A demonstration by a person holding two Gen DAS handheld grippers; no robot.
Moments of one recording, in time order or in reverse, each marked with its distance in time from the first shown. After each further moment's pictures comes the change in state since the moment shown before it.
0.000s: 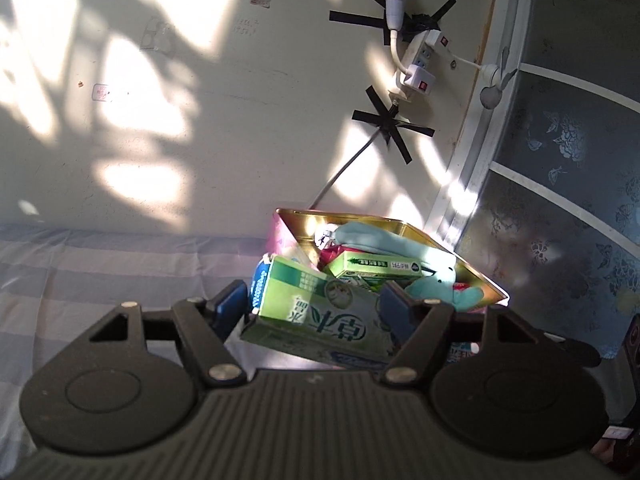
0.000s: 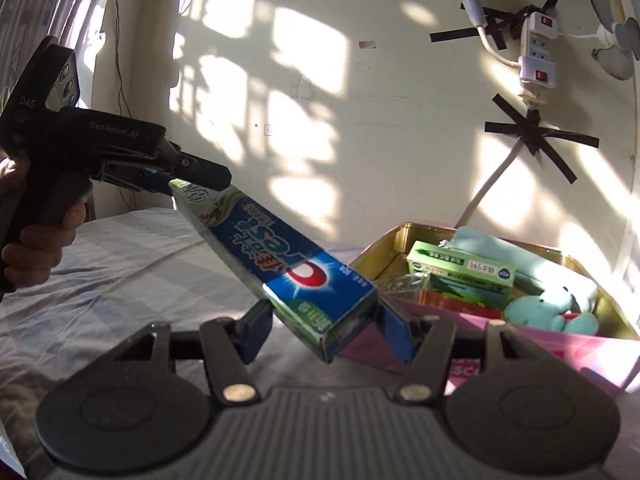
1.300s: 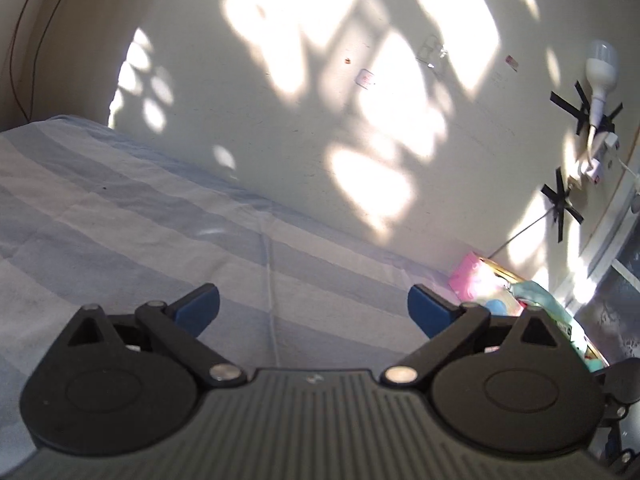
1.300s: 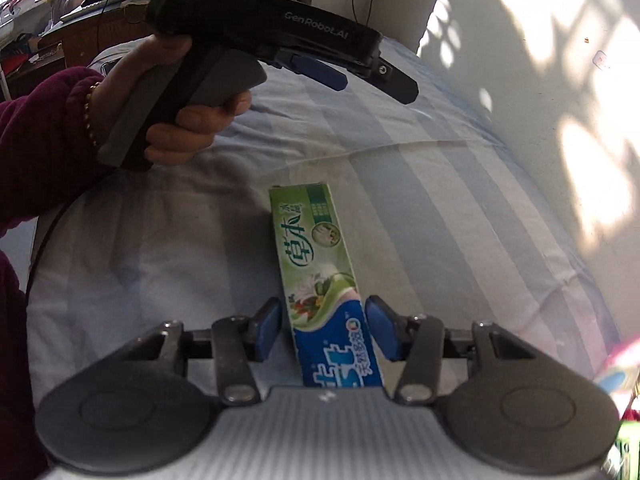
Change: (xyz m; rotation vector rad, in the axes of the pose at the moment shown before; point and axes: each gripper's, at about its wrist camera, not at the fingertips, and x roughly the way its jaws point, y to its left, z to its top) left arm -0.043 0.188 -0.052 -0.299 -0.091 0.253; right arm 0.149 0.172 0.046 -0.613 0.516 0.522
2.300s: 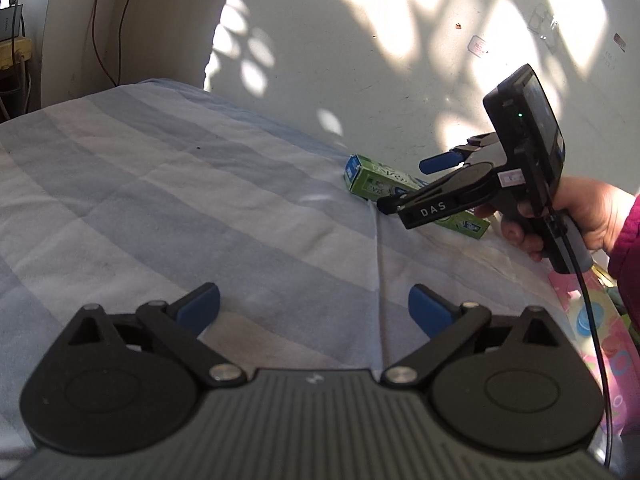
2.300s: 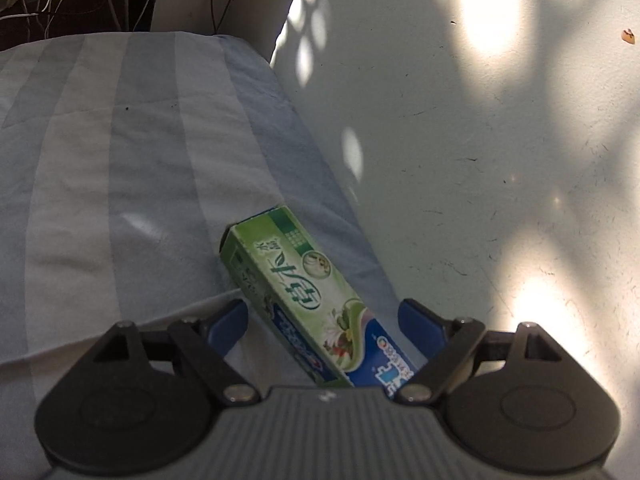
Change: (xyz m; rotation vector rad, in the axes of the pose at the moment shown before) left arm 0.016 0.023 -0.003 -0.107 0.087 0.351; right arm 0.193 -0.190 0.162 -0.065 0.004 -0.189
